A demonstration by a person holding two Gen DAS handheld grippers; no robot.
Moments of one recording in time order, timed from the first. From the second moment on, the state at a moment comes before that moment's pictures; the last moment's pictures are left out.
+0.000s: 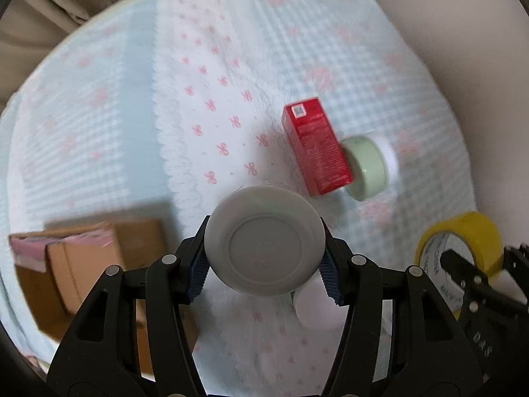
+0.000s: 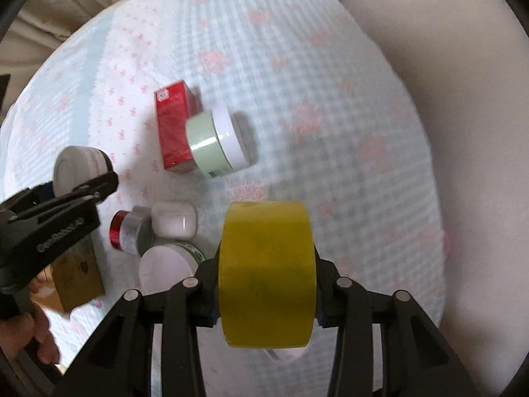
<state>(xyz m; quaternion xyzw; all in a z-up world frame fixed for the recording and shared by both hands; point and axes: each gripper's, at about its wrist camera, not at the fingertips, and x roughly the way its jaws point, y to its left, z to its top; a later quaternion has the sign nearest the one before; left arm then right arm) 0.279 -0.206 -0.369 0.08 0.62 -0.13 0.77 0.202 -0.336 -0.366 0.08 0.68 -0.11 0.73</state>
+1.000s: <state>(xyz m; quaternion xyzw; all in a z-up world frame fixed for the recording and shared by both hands) 0.189 0.100 -0.212 -0.02 0.55 -0.04 0.83 0.172 -0.133 -0.175 -0.07 0.56 0.10 0.82</state>
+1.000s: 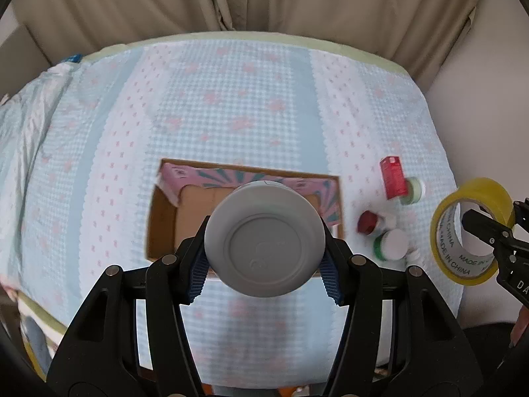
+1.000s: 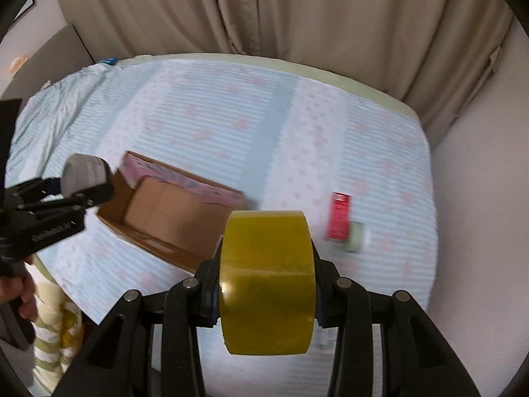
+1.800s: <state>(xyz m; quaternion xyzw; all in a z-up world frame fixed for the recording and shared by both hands) 0.258 0.202 -0.352 0.05 0.64 -0.14 0.76 0.223 0.028 -0.293 0.17 0.65 0.01 0.74</state>
